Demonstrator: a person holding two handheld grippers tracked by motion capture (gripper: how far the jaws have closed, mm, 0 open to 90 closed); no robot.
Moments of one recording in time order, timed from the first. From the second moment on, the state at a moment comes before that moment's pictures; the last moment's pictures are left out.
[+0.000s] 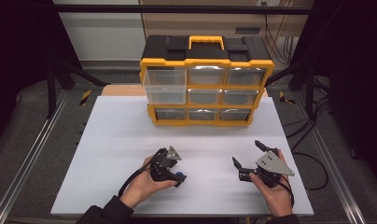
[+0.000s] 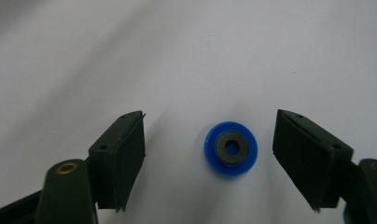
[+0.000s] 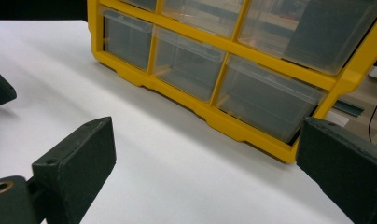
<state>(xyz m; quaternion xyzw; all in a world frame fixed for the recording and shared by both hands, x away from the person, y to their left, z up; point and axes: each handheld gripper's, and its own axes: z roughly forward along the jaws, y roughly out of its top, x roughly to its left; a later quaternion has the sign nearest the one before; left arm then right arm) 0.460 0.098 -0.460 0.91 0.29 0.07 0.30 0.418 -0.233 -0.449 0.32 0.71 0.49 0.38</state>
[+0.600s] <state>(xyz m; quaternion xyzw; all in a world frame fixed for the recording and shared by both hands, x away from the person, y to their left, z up) 0.460 0.093 -0.461 0.92 0.28 0.06 0.28 0.418 -0.232 -0.448 0.32 0.71 0.49 0.39</state>
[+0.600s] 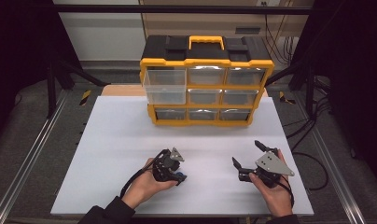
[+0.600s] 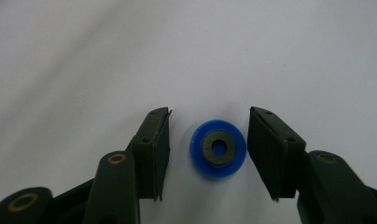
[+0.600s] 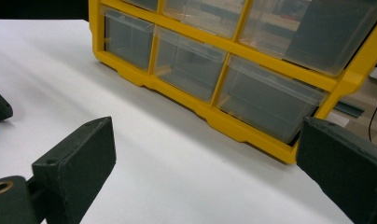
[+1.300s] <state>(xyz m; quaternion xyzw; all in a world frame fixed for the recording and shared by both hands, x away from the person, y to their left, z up) 0.459 0.098 -0.461 0.91 0.28 0.06 0.29 0.417 -0.232 -0.448 0.32 0.71 0.49 0.38</state>
